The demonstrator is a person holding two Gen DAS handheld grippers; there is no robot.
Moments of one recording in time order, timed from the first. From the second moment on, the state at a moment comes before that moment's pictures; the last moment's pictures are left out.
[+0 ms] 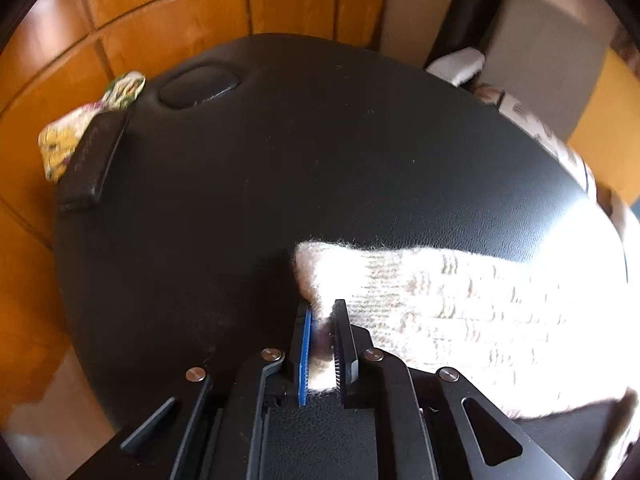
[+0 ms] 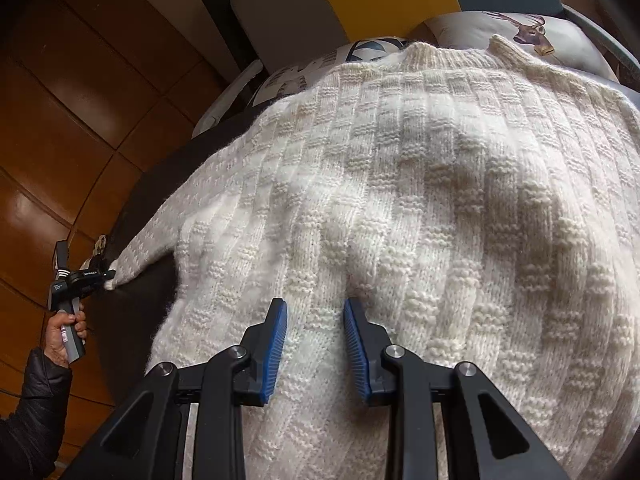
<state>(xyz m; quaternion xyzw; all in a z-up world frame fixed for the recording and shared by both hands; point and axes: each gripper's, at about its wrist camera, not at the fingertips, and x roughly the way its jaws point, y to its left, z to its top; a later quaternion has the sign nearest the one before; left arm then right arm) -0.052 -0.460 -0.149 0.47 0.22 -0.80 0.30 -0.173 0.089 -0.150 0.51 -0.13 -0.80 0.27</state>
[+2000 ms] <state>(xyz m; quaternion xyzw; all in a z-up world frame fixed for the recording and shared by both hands) -0.014 -0.138 -0.165 0.51 0.43 -0.72 -0.20 -0.068 0.158 -0.197 0.50 -0.45 -0.67 0.32</state>
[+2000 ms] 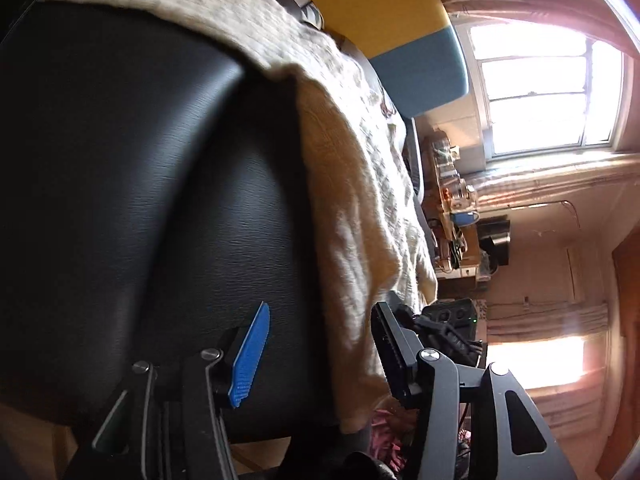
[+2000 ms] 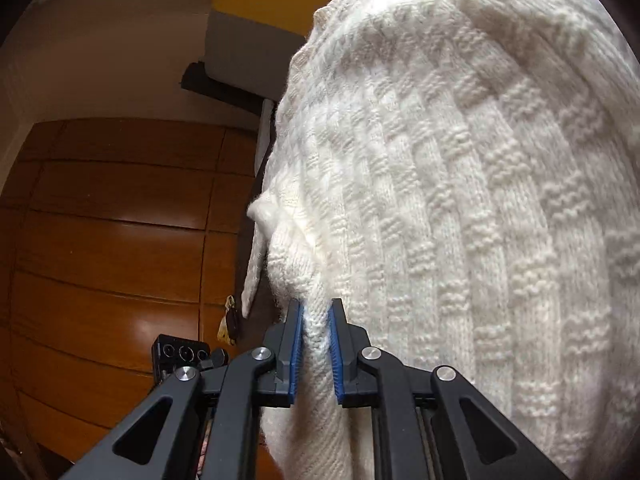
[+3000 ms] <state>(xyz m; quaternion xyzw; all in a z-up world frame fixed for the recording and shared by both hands) 0.024 -0.162 -0.175 0.60 0.38 -0.70 -0.12 -0.054 0.179 -0.176 0.51 -0.15 -0.82 0.21</state>
